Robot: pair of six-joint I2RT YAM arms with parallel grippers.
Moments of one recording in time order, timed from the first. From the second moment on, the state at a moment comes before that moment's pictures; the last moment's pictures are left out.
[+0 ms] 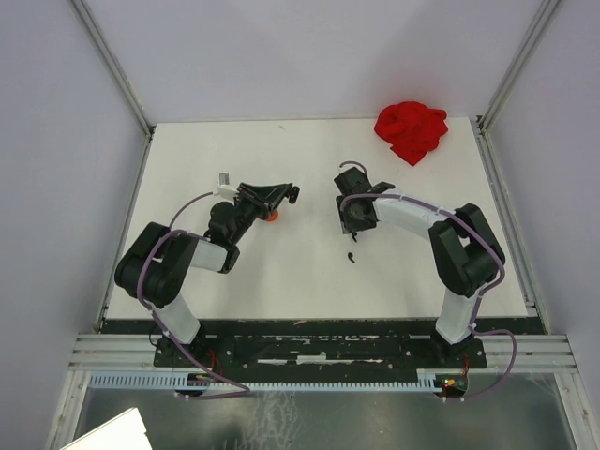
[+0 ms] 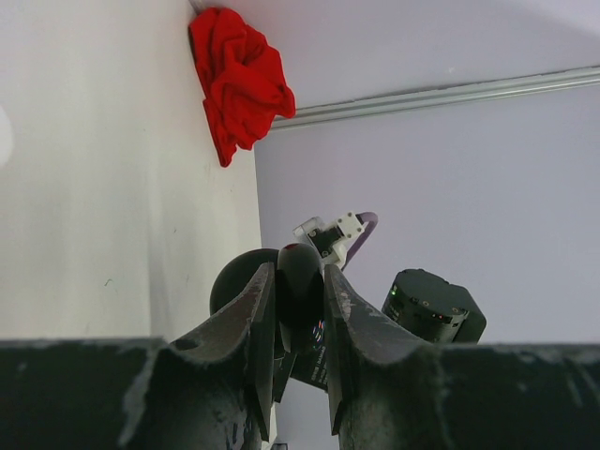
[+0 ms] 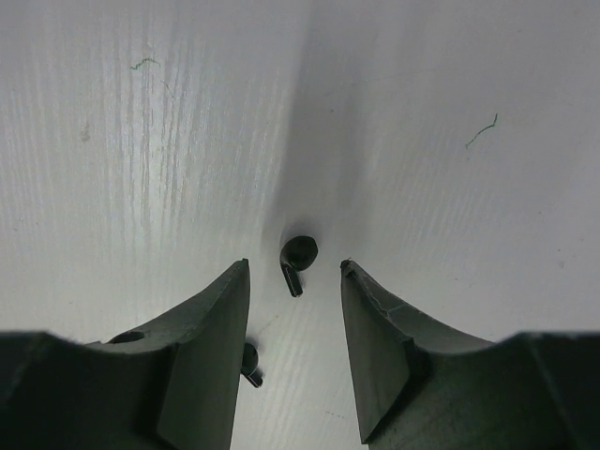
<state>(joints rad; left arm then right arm) -0.37 1.70 0.51 1.24 0.17 -1.40 0.57 1.84 1.23 -0.54 0.21 0.34</state>
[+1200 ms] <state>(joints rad) -0.37 1.70 0.51 1.25 0.19 -1.40 0.52 1.91 1.26 -0.53 0.11 0.34</state>
